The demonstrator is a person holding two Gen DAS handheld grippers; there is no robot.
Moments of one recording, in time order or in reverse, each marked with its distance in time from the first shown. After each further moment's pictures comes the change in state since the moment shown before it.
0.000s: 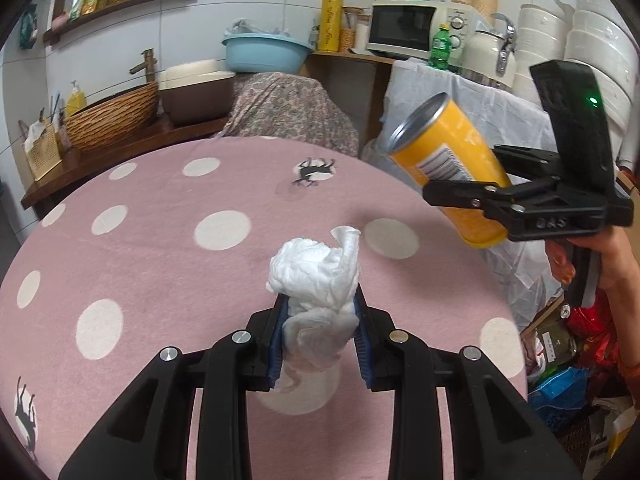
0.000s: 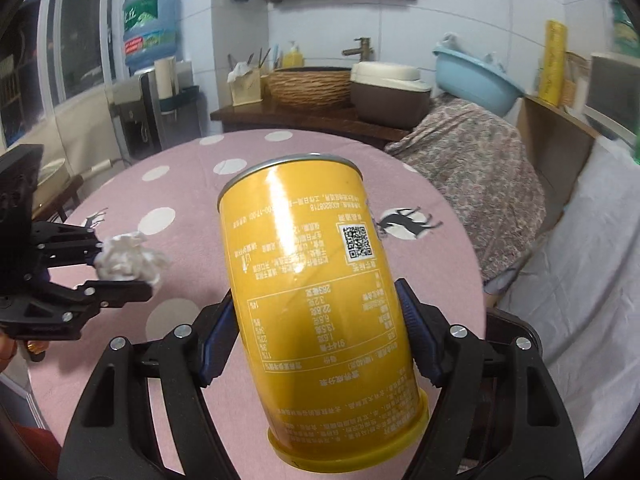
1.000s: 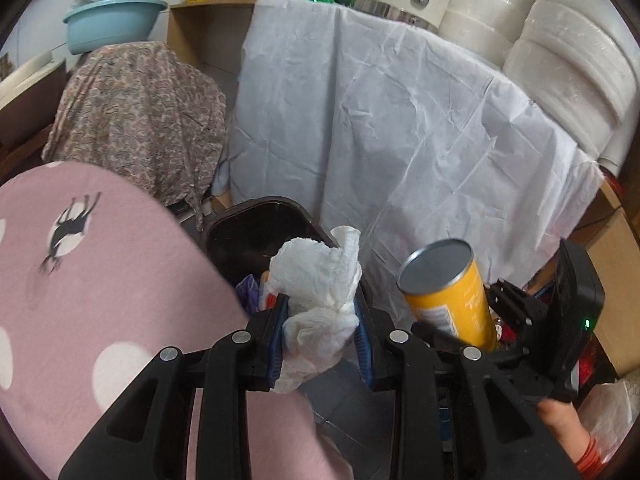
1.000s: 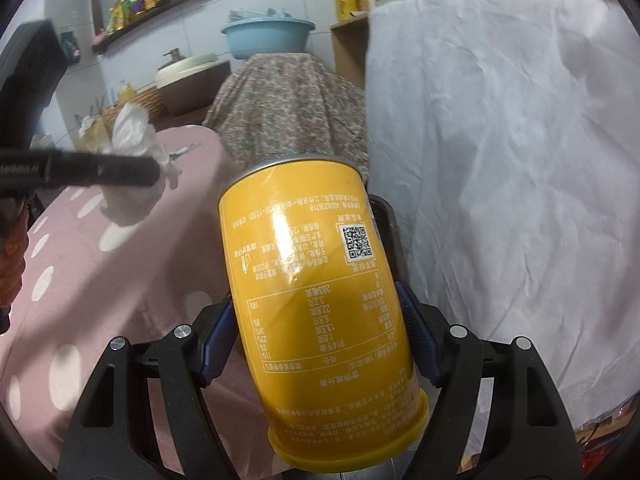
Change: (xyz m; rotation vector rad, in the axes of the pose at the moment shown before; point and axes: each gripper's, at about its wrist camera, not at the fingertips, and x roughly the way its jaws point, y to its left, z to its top) left arm 0.174 -0.186 0.112 0.088 0.220 -0.311; right arm -0.071 -0.196 -0.203 0.455 0.015 -0.331
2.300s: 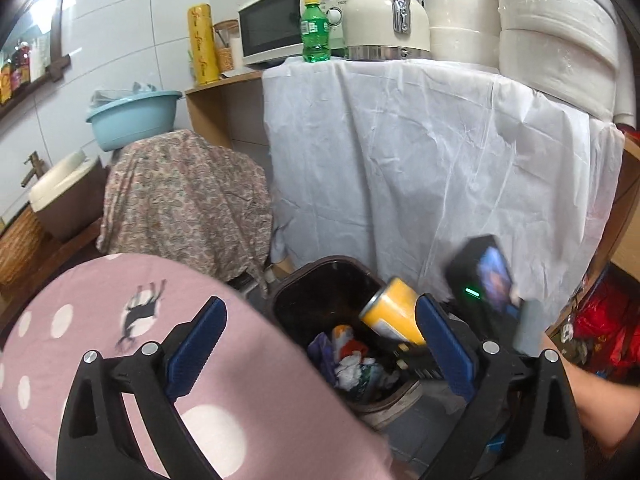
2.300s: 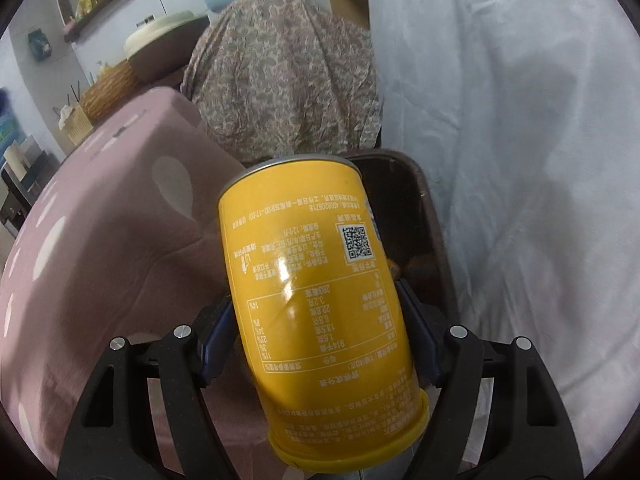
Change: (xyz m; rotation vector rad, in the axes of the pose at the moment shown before) left arm -0.033 -0.017 0.003 0.206 -0.213 0.265; right arm 0.146 0.002 0.020 0.051 0.189 0.058
